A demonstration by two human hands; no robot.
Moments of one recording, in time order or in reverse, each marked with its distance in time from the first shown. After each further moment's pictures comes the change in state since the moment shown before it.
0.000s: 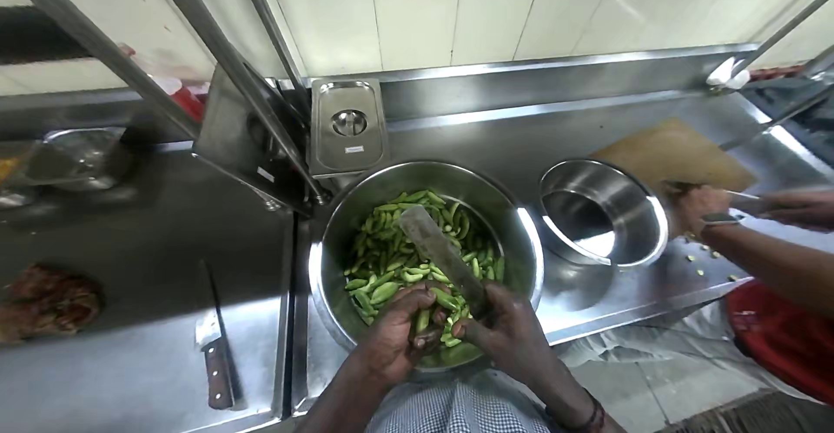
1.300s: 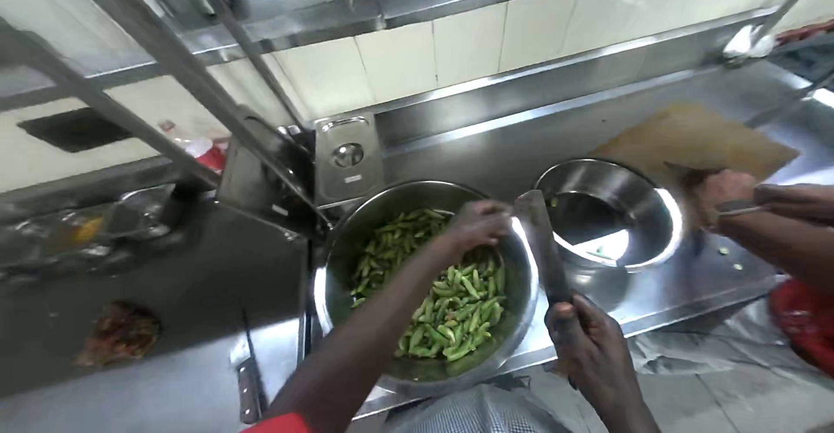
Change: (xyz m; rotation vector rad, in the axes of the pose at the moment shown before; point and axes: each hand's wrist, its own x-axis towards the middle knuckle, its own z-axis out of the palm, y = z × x) left_hand 0.176 0.043 0.092 0.963 -0.013 0.070; right_hand -0.040 0.023 -0.069 0.166 0.398 0.095
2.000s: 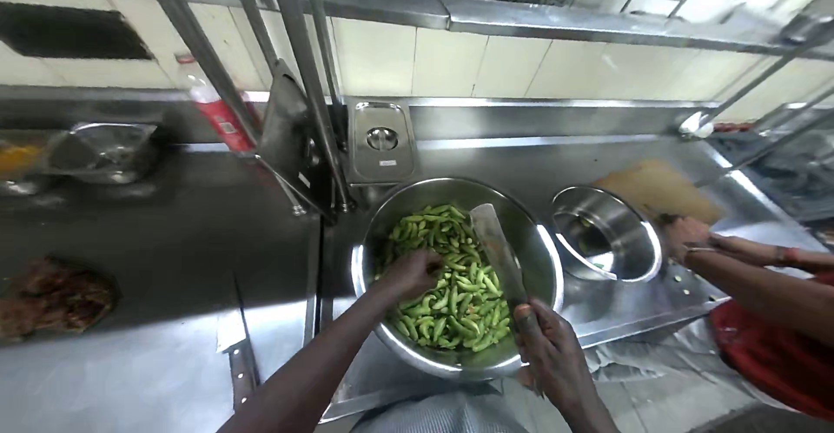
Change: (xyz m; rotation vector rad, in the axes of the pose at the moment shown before) left_hand -0.121 -0.105 -0.125 0.661 -0.011 -0.027; right_hand -0.032 -0.050 0.105 -0.235 -0.157 0.069
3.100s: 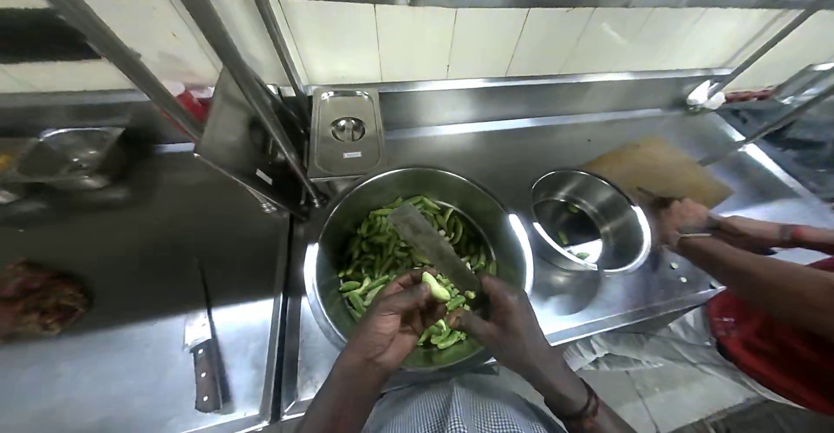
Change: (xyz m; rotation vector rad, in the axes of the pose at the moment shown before) left_hand -0.059 0.092 0.070 -1.743 0.265 -0.069; right_hand 0.046 0.037 -0.031 -0.037 -0.183 -0.308
